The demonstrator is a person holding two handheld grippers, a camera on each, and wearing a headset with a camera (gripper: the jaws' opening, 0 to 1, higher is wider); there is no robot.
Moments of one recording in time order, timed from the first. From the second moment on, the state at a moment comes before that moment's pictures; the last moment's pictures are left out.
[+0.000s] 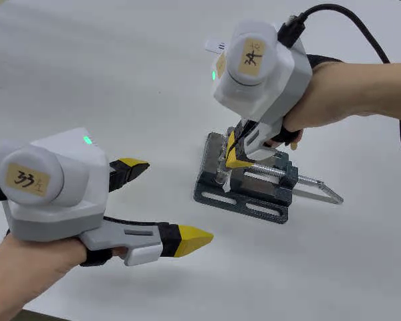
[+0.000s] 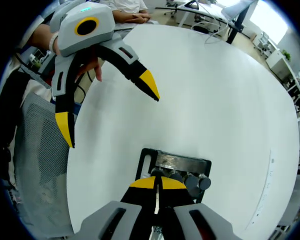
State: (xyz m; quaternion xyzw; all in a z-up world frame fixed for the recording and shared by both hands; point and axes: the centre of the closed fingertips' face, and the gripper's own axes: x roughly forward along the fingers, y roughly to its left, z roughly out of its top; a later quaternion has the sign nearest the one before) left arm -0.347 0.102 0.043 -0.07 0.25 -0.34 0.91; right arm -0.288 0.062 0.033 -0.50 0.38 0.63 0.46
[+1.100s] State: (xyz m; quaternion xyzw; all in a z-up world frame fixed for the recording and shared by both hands) left arm -0.339 0.103 0.036 -0.09 0.25 -0.33 0.91; right arm -0.284 0.067 0.027 -0.55 0.42 0.61 0.39
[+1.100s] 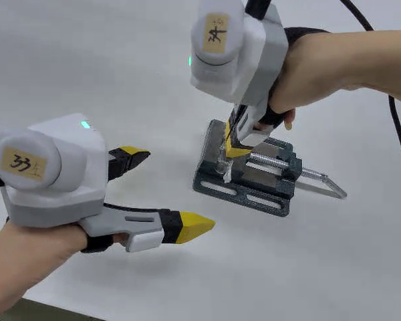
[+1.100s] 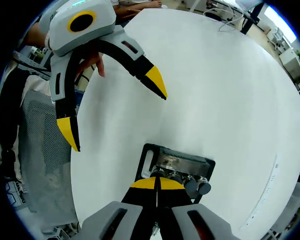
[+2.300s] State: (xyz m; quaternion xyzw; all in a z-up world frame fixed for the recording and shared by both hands) left arm -0.340 0.107 0.072 -0.06 0.22 -0.32 0.92; right arm -0.285 0.065 0.029 -0.53 0.42 0.61 0.41
